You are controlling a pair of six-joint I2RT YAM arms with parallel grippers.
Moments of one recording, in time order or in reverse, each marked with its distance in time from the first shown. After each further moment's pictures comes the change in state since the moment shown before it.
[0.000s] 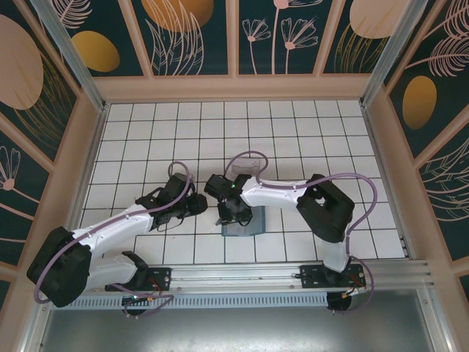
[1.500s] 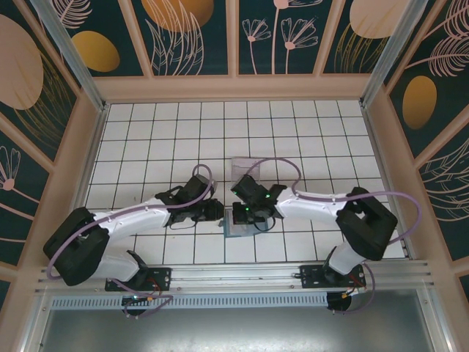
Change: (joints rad) left arm -0.146 0.185 0.101 0.031 0.110 0.021; right arm -0.089 -0.347 -0.420 0.414 -0.157 0.015
